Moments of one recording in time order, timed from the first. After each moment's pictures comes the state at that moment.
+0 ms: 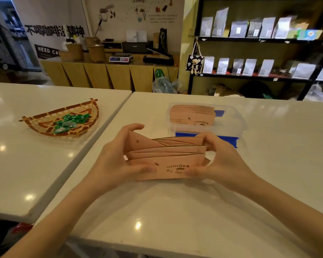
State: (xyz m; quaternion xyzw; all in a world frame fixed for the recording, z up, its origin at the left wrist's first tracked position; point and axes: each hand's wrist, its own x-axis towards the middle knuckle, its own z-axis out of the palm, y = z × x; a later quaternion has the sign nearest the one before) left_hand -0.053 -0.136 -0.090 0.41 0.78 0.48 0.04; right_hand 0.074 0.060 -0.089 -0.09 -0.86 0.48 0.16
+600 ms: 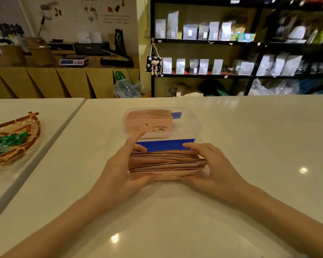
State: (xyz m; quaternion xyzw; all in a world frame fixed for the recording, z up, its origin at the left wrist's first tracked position) left_hand -0.034 -0.052 -0.107 0.51 0.73 0.45 0.06; right_hand 0.120 0.116 -0.113 -0.13 -0.94 0.23 0.21
